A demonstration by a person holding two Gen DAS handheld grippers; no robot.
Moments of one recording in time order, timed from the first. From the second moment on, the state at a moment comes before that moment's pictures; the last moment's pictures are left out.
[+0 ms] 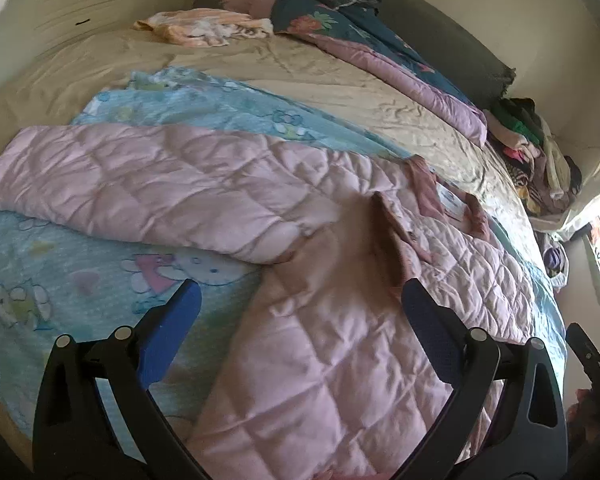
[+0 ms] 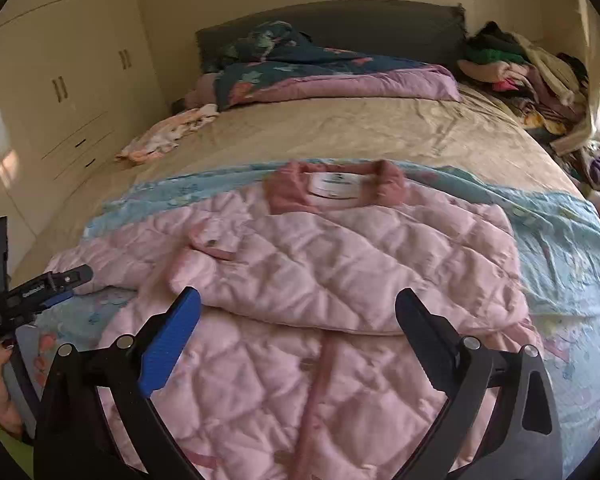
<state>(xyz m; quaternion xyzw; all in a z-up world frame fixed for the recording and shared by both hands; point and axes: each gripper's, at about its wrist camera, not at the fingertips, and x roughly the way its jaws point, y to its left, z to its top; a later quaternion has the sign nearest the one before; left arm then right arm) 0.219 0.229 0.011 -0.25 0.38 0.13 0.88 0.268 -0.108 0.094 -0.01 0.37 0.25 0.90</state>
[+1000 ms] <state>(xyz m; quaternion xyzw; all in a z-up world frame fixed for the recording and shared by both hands) 0.161 0.337 -0.017 -0.29 0.37 0.22 0.85 0.217 0.069 0.096 -0.10 0.35 0.36 0.86</state>
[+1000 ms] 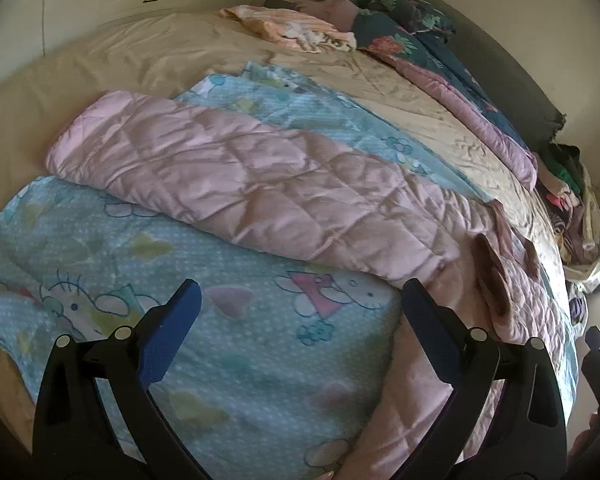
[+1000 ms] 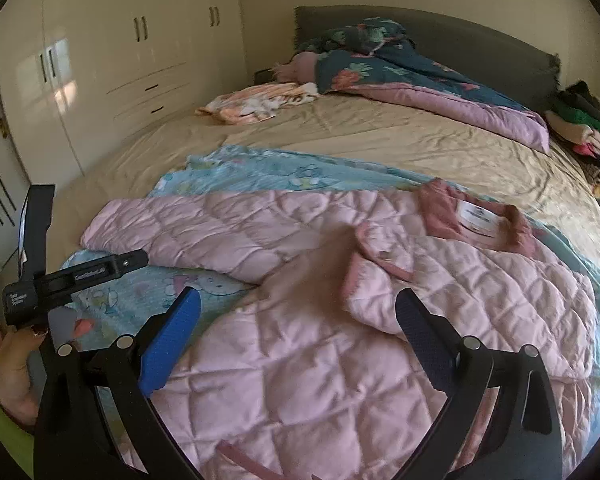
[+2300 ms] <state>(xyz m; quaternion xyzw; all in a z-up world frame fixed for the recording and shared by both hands) 0.144 0.499 -0.038 -0.36 0.26 0.36 0.82 0.239 0.078 0.047 -0.10 0.39 0.35 0.84</state>
